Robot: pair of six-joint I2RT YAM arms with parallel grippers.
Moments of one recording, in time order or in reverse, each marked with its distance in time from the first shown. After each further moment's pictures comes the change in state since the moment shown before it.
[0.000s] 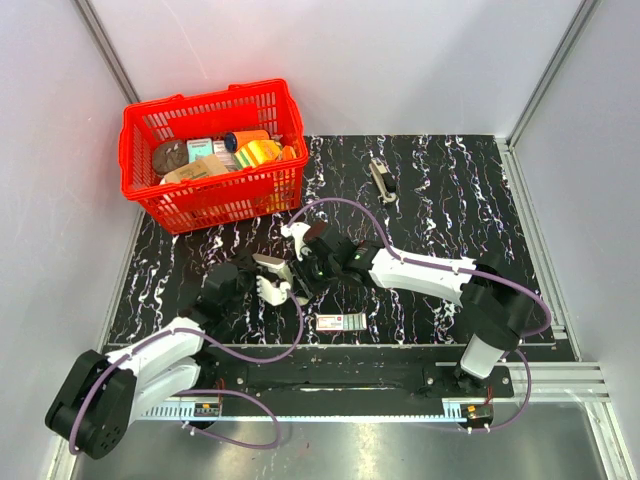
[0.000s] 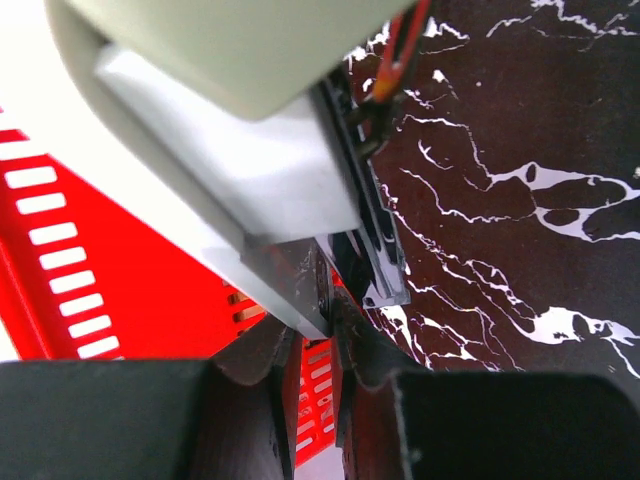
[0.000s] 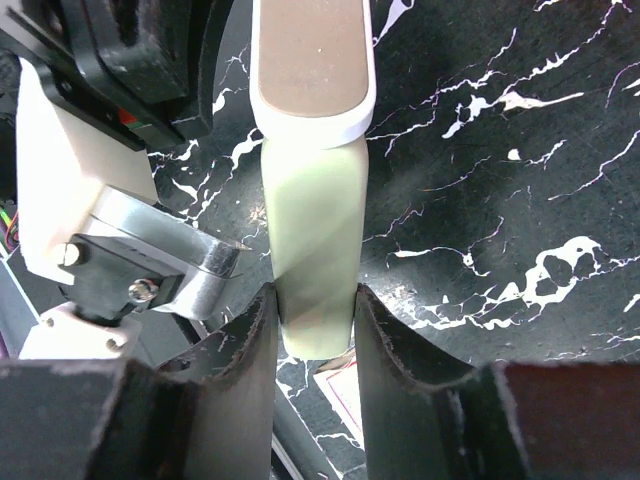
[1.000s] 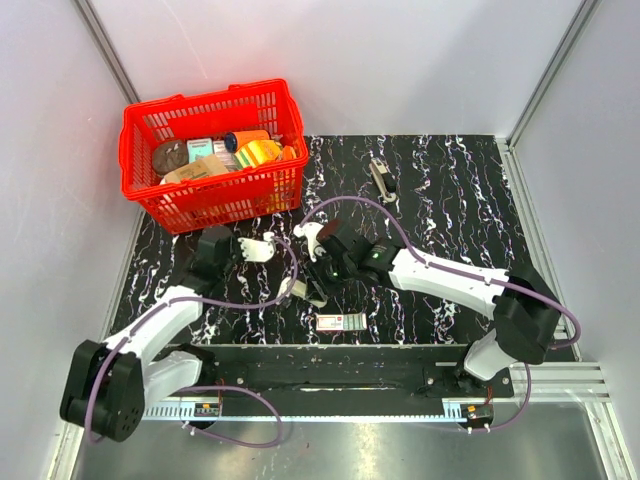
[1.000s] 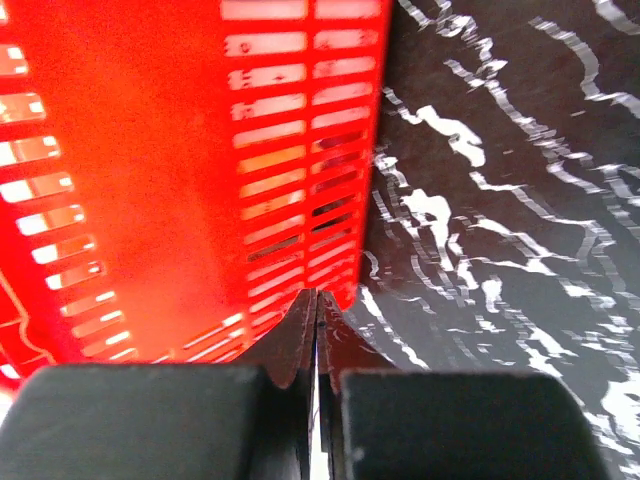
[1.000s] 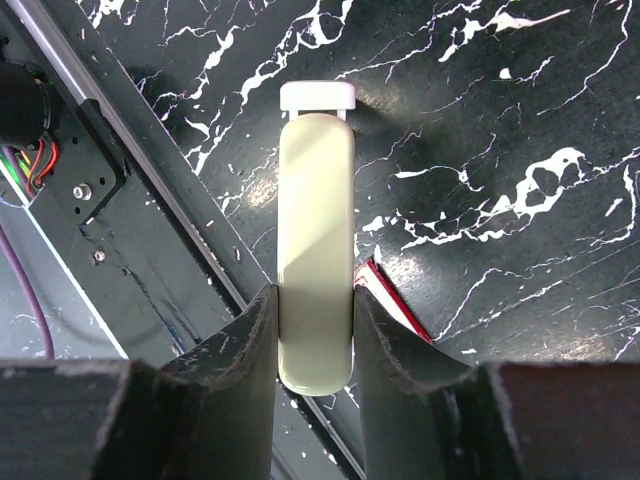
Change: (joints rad) left arm 0.166 0.149 0.318 -0.303 -0.178 -0.198; right arm -0.010 -0.141 -0.019 -0.169 -0.003 -0.014
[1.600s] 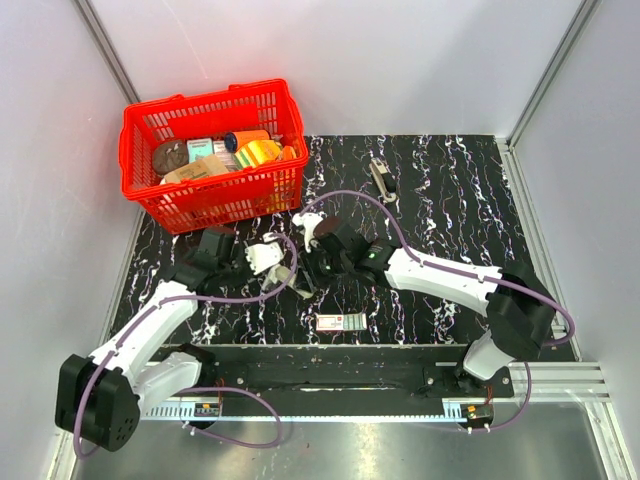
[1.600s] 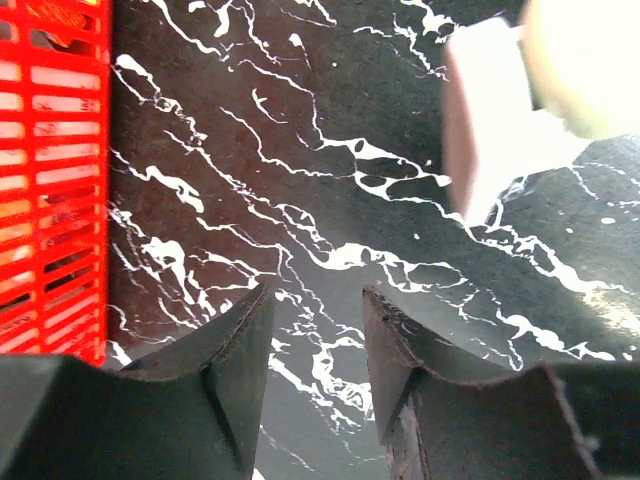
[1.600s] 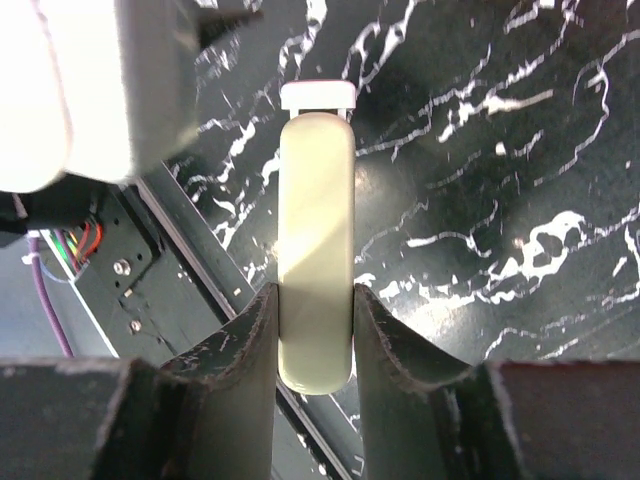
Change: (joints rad) left arm -0.053 -0.083 0.152 -0.561 0.371 -0.444; right arm 0.000 0.029 0.001 0.125 0.027 0.106
